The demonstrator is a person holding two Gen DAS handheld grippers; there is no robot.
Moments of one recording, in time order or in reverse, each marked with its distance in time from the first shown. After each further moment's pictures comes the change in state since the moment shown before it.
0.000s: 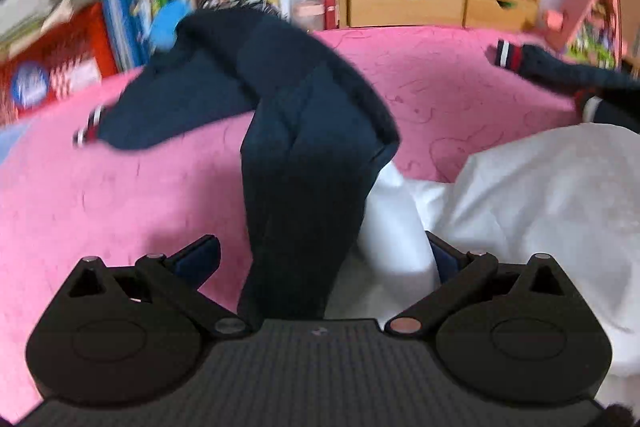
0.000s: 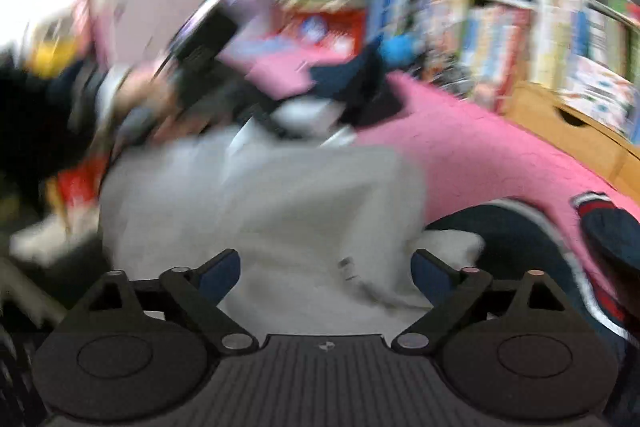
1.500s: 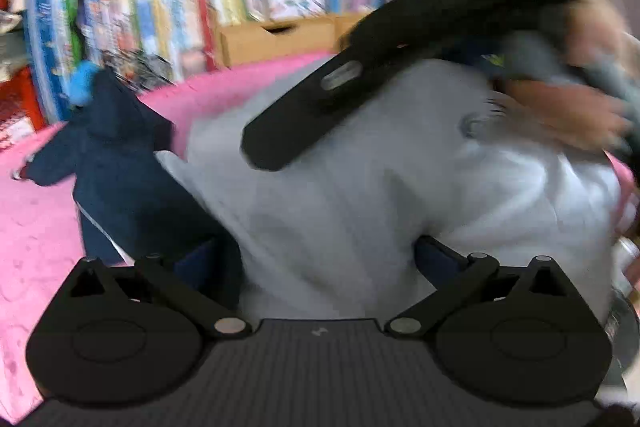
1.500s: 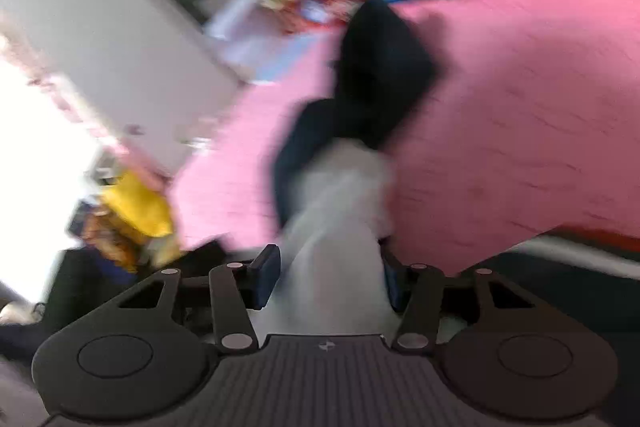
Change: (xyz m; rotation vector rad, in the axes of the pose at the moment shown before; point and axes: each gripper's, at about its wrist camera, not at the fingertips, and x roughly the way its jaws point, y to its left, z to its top) left arm -0.044 -0.109 -0.033 0.123 -0.167 -0.122; right arm 0.089 -0.036 0.067 0.389 0.183 0.528
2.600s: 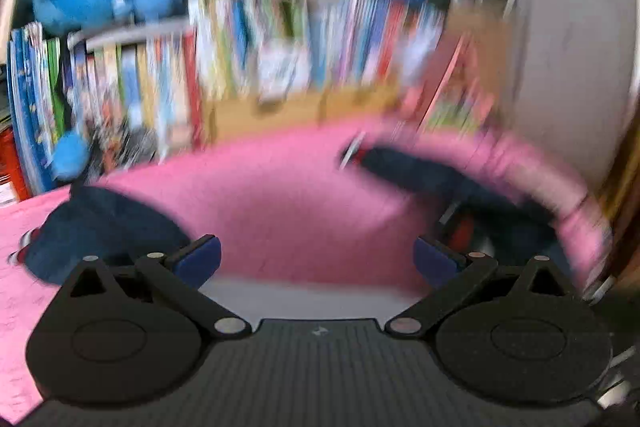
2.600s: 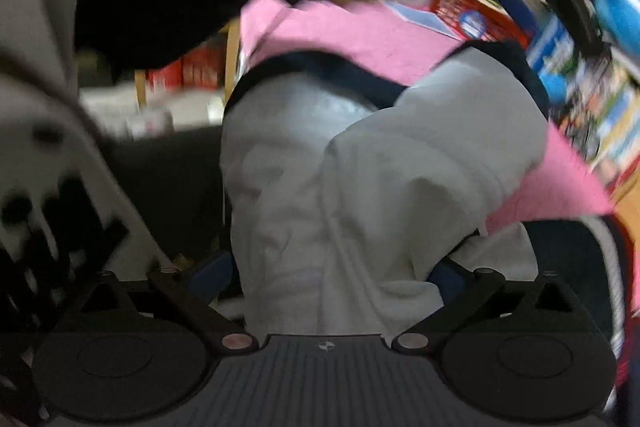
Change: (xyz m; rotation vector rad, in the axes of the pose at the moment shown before) left arm 0.001 0.045 0.048 0.068 -0.035 -0.088; right arm 0.011 0.123 -0.170 -0.928 0.208 -0.400
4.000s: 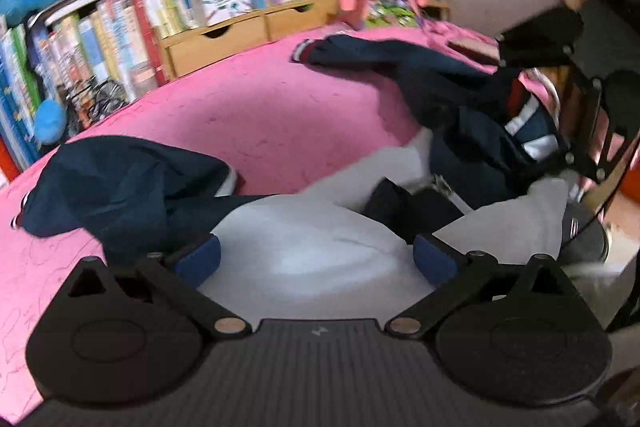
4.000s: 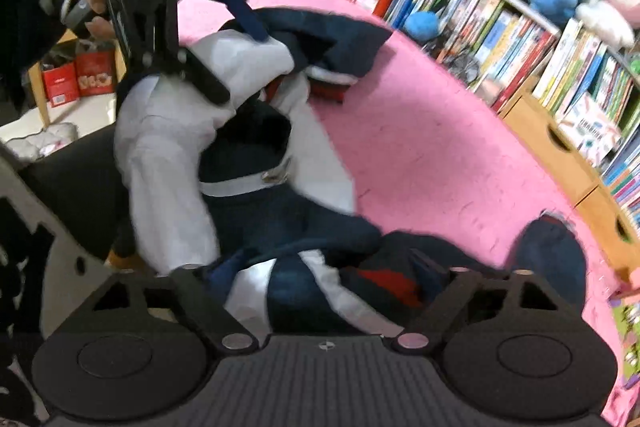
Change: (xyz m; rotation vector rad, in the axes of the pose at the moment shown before) left arm -0.063 -0.009 -0.071 0.208 0.107 -0.128; right arm -0.054 -0.061 0.005 0.277 0.148 -0.222
